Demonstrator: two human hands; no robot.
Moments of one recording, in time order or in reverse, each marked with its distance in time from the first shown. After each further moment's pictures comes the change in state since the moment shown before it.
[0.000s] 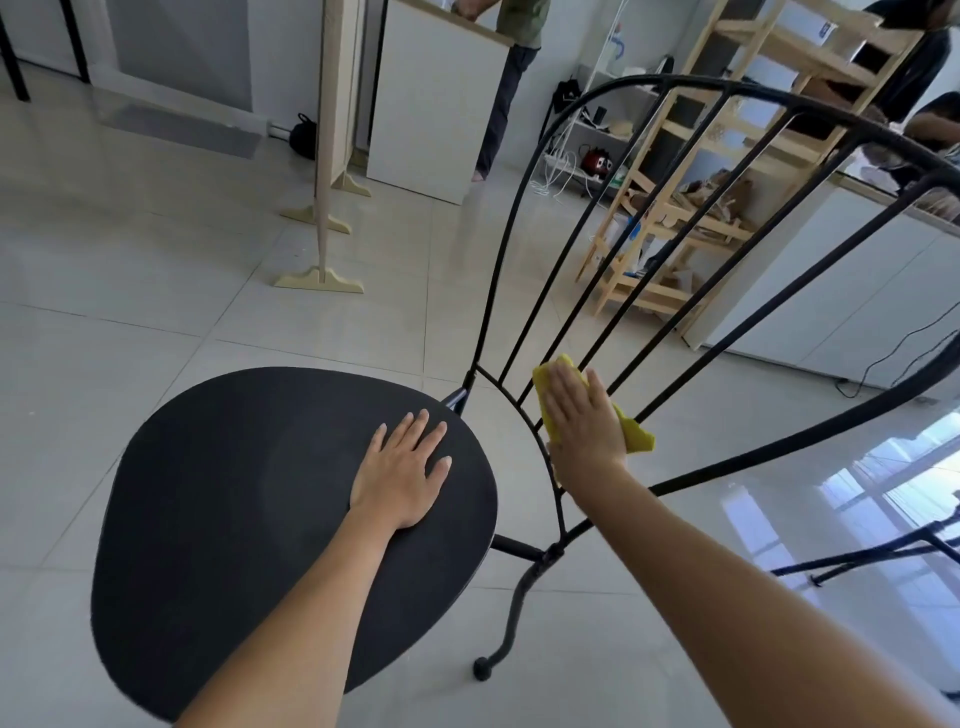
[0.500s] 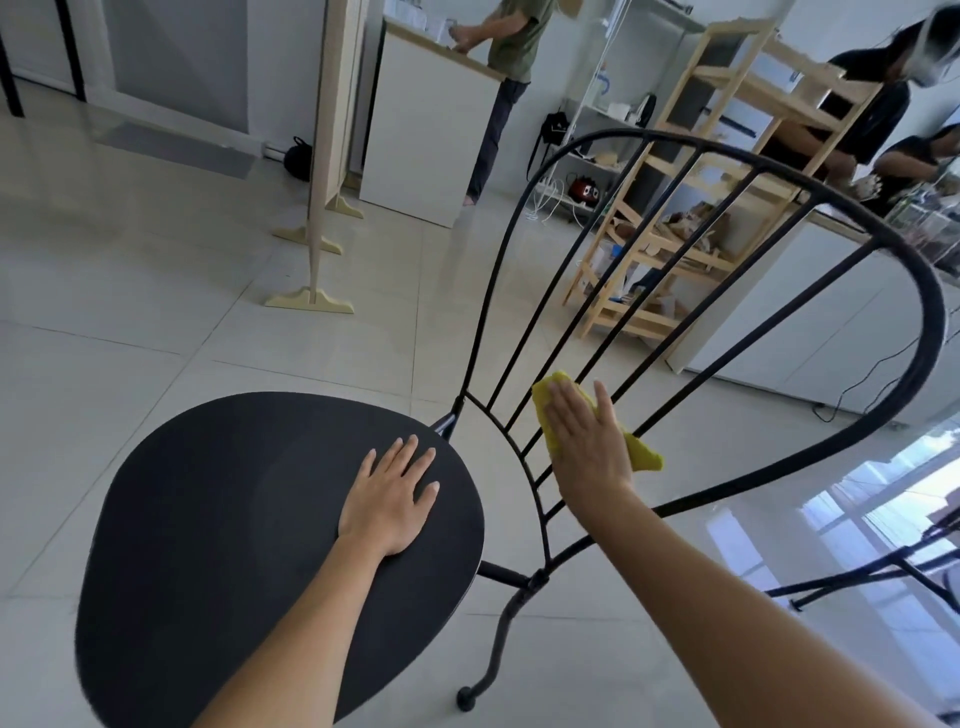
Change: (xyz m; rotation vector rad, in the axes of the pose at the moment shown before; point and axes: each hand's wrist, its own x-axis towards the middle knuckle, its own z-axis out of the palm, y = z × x) left_hand -0.001 -0.003 0.001 -0.022 0.005 -0.005; right_hand -0.015 0.023 -0.015 -0.029 0.015 0.002
